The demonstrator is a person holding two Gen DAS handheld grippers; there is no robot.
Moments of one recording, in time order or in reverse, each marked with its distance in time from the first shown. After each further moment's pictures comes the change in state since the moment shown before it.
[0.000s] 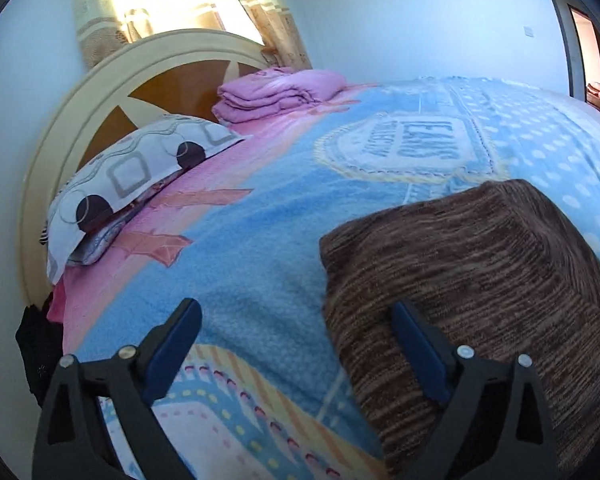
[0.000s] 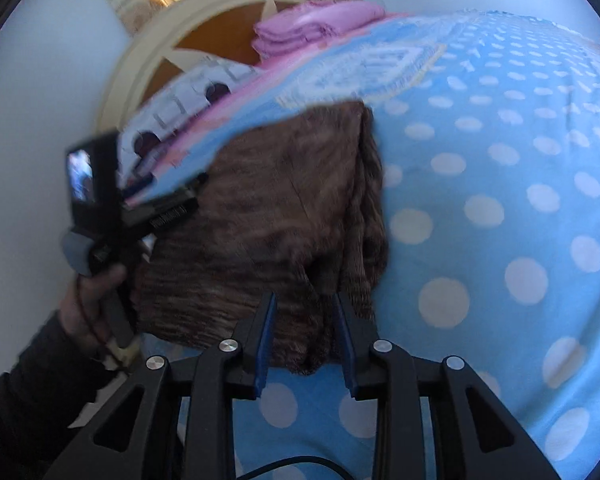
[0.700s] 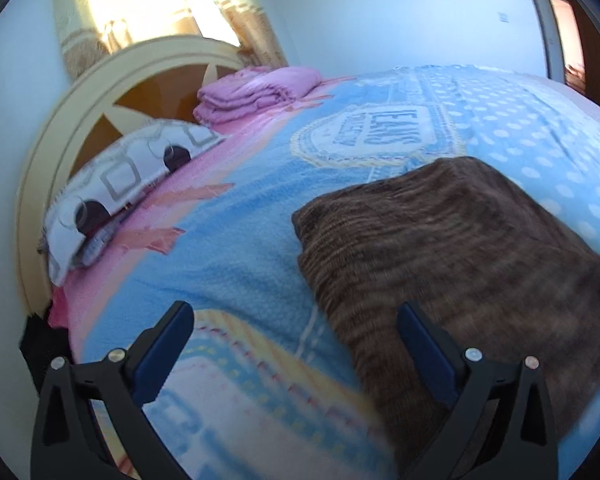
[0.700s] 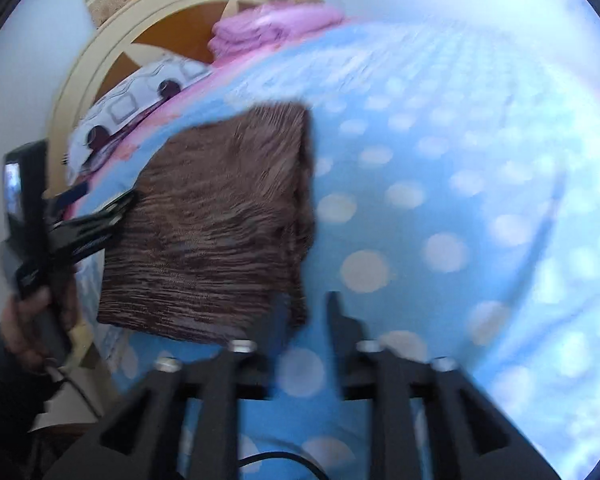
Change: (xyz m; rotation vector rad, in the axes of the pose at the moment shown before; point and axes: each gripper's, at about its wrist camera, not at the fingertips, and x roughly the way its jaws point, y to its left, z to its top) left arm -0.051 0.000 -0.013 0.087 0.010 -0.059; right arm -0.043 0.002 -0.015 -0.014 -0.056 -0.246
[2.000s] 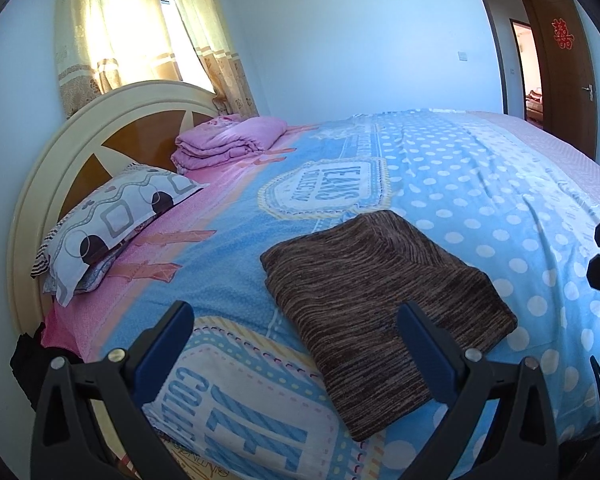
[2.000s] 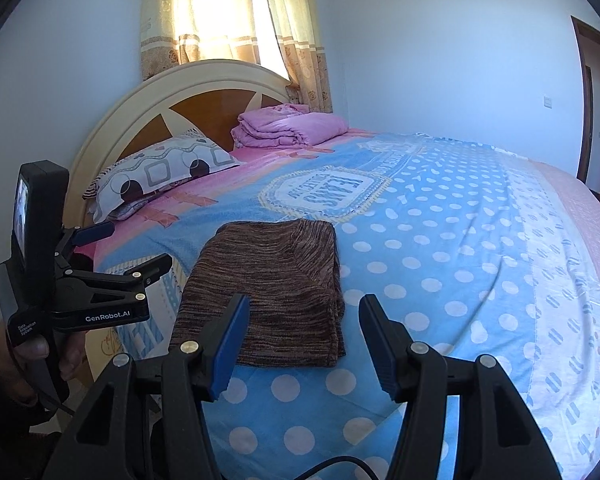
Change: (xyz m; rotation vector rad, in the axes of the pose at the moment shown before) left arm -0.106 0.002 -0.005 -0.005 -0.146 -0.146; right arm -0.114 0.071 -0.024 -0.107 -0.350 -0.068
